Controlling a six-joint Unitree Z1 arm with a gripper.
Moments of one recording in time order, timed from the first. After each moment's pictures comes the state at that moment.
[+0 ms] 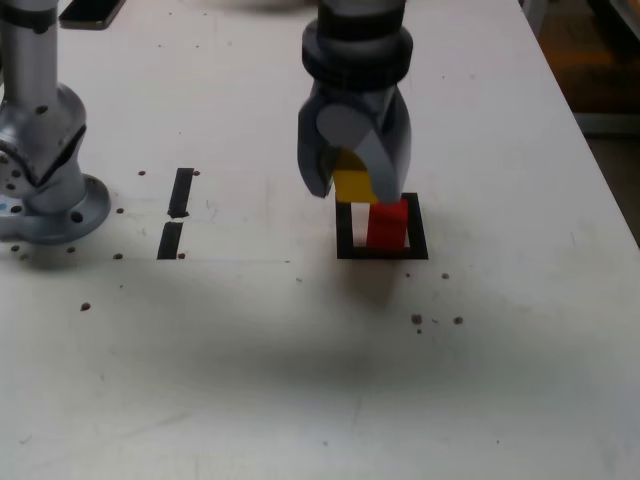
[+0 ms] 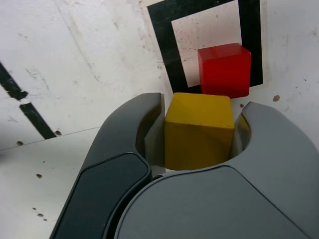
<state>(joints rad) -0.19 1.88 -1.46 1.19 0.03 0.11</state>
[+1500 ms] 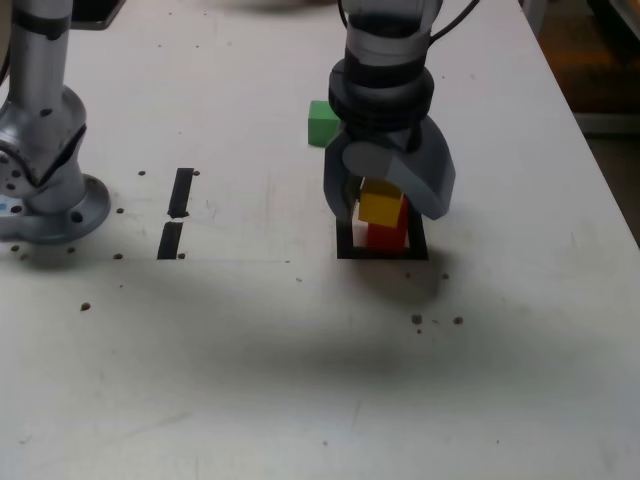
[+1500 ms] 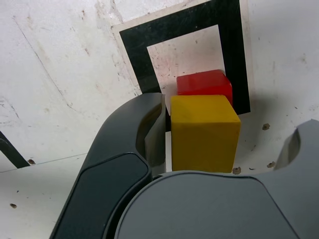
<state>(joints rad) -0.19 1.95 -1.42 1.07 0.08 0.10</state>
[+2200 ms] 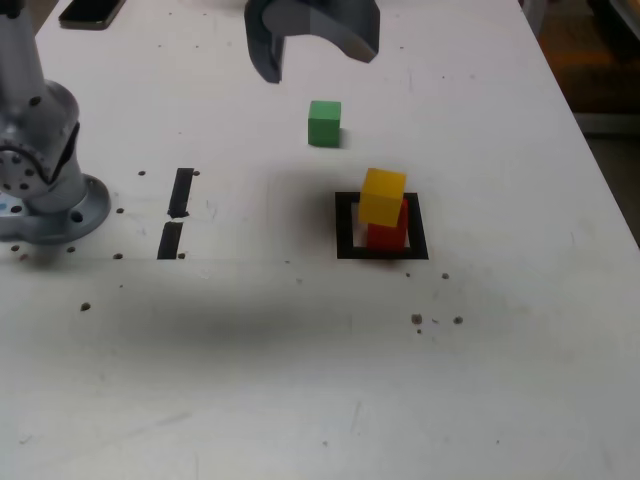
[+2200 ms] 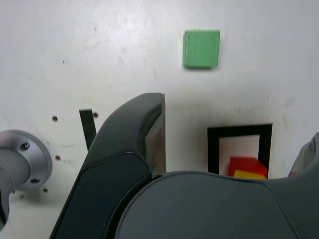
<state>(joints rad) 0.02 1.67 -1.39 1.28 0.33 0.11</state>
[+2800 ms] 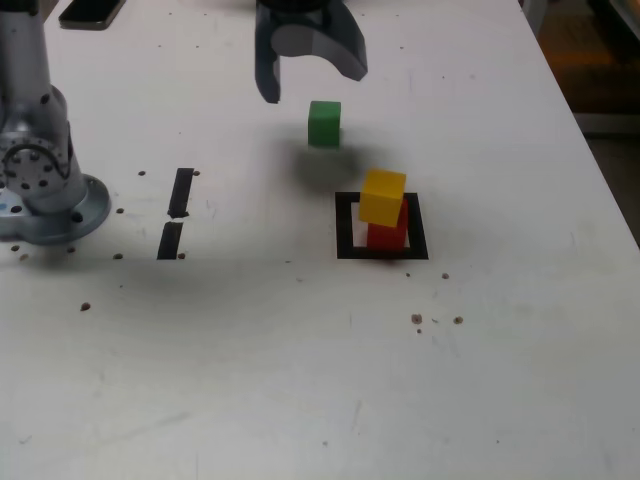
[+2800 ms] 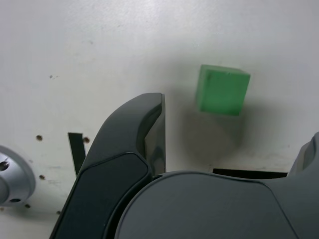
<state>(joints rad) 0.28 1.76 -1.27 1.08 0.21 0.25</state>
